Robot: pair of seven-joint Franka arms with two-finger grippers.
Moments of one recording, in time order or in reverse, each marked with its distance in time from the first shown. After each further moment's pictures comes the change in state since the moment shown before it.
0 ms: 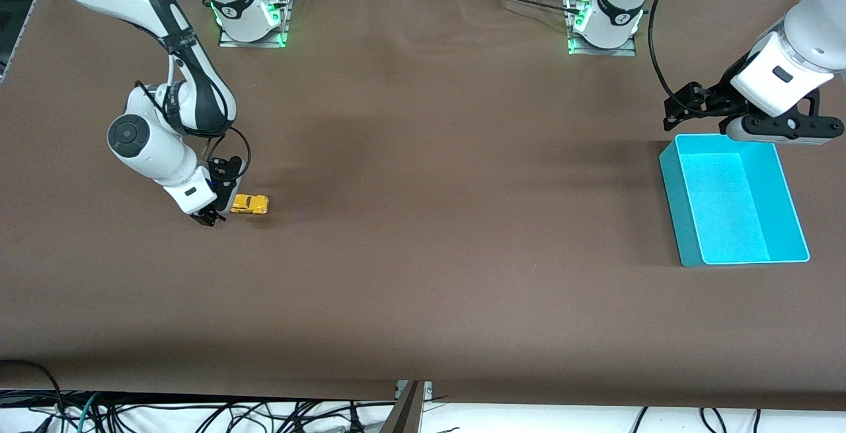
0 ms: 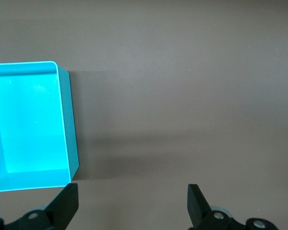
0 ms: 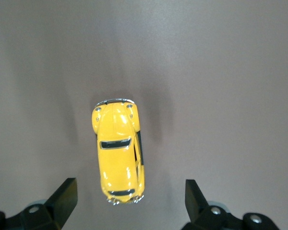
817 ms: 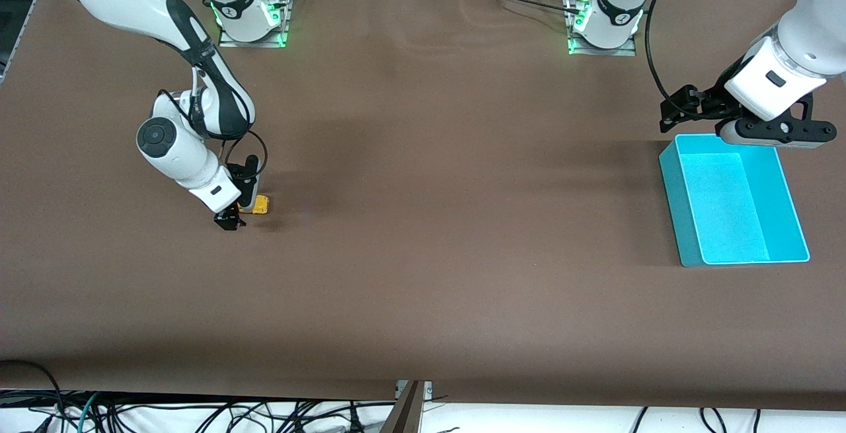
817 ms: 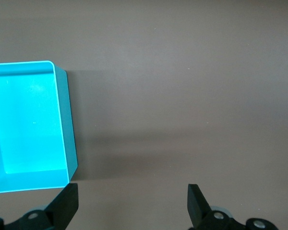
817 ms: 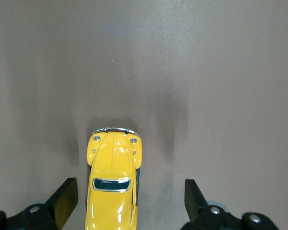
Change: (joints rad) left arm -0.012 0.010 0.003 0.001 0.001 0.003 0.000; right arm 0.027 0.049 0.015 -0.020 0.000 0.113 -0.105
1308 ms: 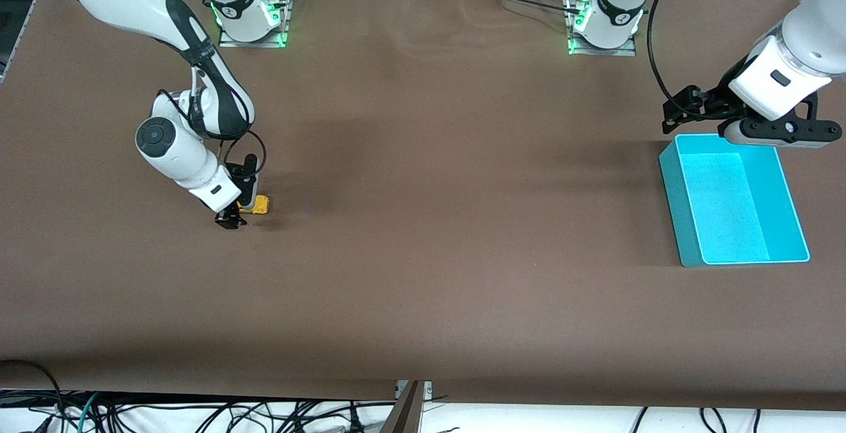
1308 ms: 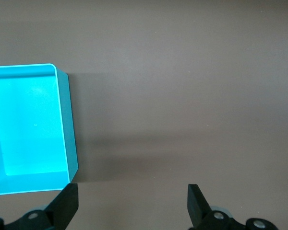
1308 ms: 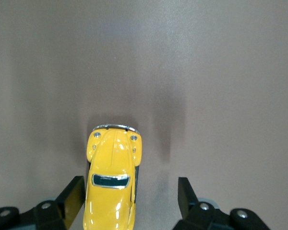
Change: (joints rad) left arm 0.001 0.000 0.004 0.006 0.000 0.007 0.000; right arm -0.001 -0.001 -0.005 0.000 0.000 0.000 -0.029
